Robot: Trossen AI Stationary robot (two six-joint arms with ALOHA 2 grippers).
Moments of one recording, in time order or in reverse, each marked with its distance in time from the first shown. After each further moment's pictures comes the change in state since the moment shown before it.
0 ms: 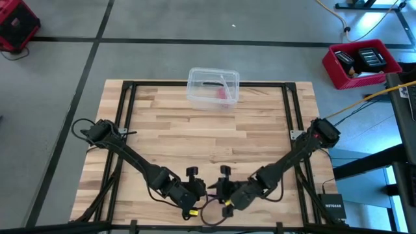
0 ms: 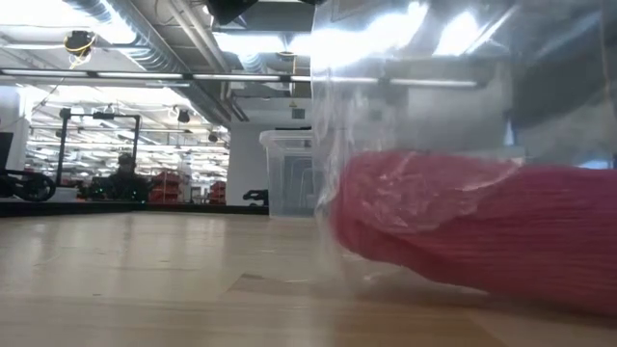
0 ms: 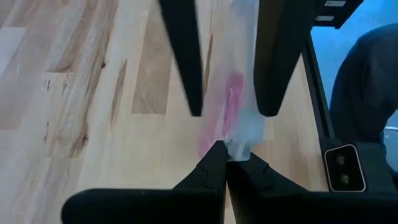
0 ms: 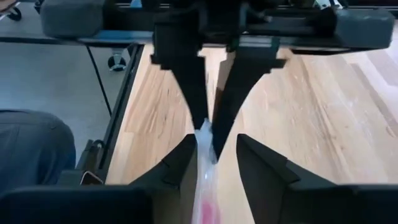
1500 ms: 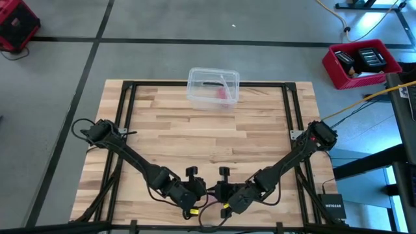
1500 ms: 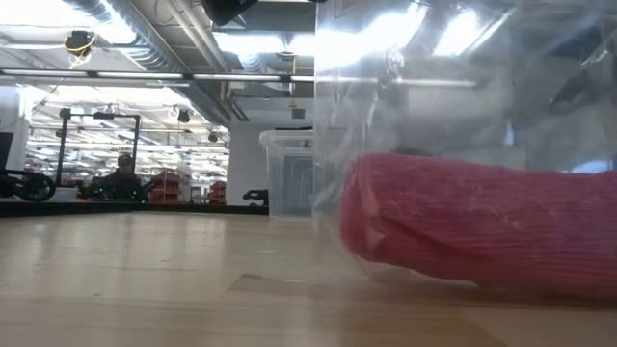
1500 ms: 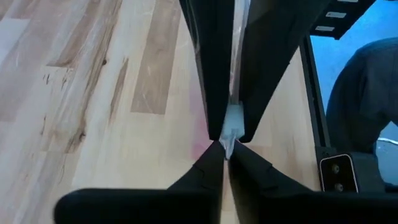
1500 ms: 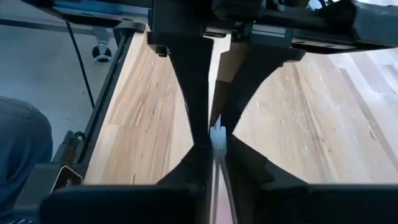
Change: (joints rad) left arm -0.001 -0.001 0.000 0.007 -0.004 -0.053; right arm 0.007 0.045 0.028 -0.020 0.054 -0.052
